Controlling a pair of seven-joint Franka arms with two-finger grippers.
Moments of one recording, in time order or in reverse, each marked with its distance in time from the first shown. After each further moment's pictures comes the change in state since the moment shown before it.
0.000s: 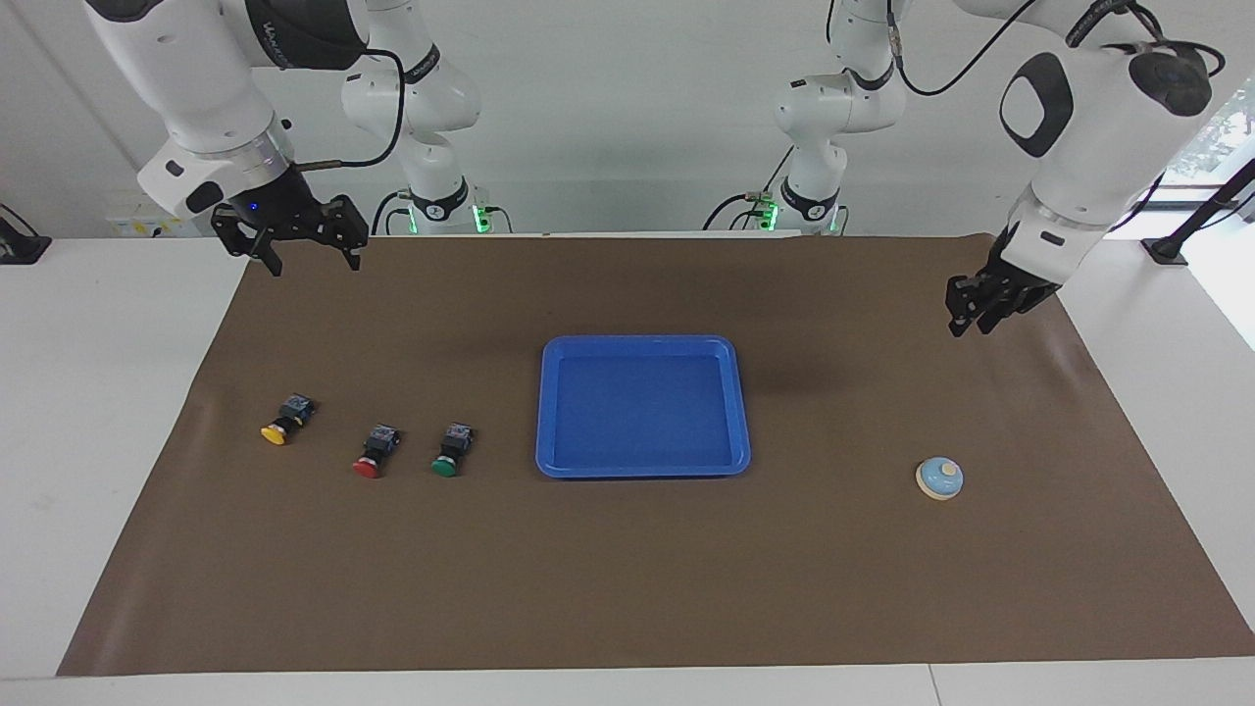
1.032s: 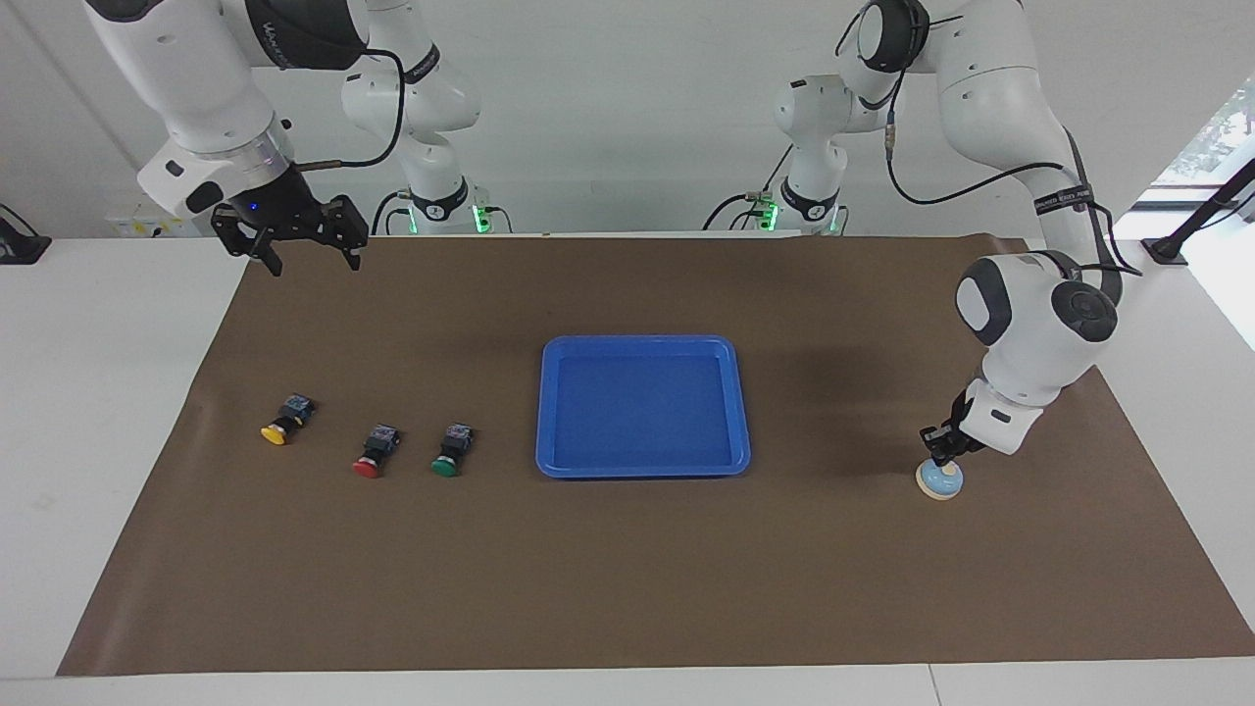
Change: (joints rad) left arm 0.008 0.335 0.015 0.004 0.011 0.359 -0.002; right arm 0.000 0.000 0.000 0.000 0.000 0.000 0.000
